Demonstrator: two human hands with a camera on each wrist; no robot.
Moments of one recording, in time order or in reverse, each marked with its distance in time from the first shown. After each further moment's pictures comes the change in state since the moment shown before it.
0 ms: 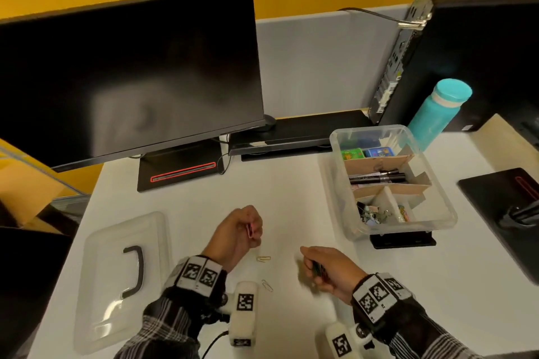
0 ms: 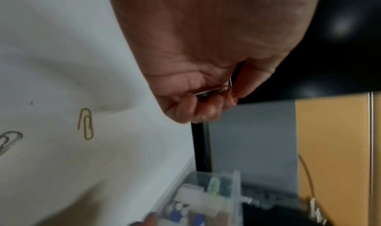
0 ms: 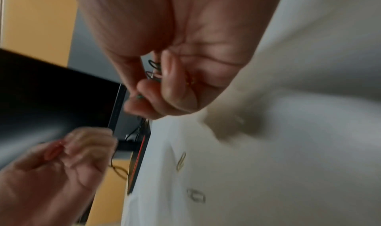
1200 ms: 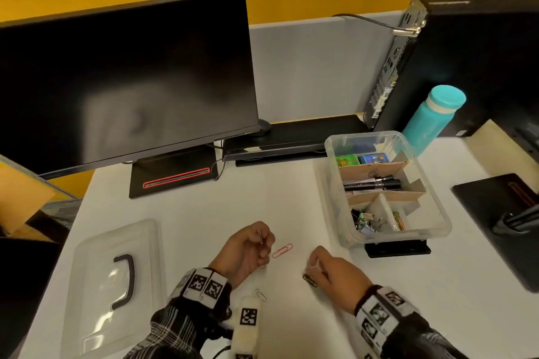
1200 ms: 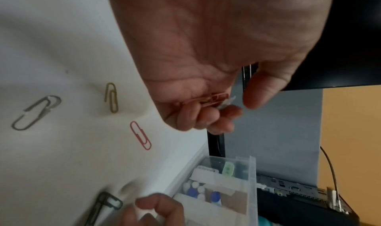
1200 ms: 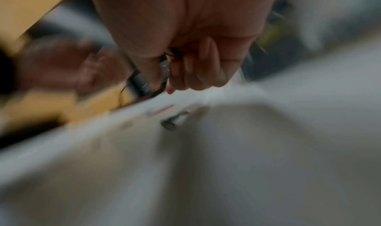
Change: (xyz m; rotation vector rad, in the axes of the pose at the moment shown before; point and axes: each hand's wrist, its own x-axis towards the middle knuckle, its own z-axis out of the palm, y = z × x) left_hand 0.013 -0.025 0.004 -0.047 -0.132 -0.065; right_hand -0.003 0.007 -0.026 -1.082 0.162 -0.260
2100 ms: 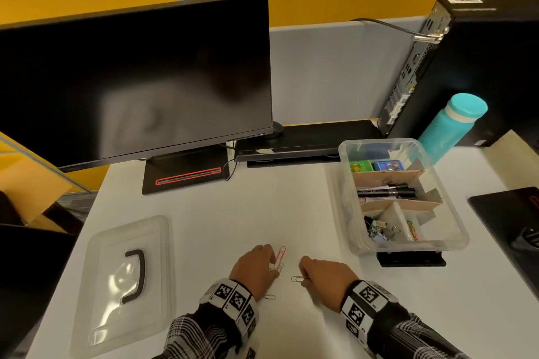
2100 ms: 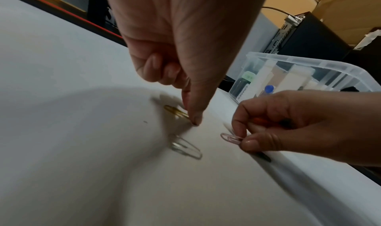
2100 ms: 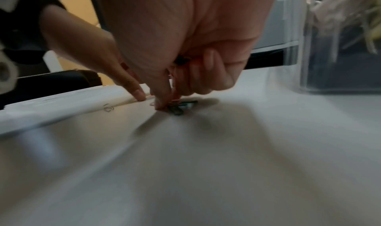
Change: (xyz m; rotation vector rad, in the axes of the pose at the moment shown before) left_hand 0.005 -0.041 -0.016 1.617 0.342 0.058; right_hand 0.032 -0.018 0.018 -0.503 -0.151 -0.119
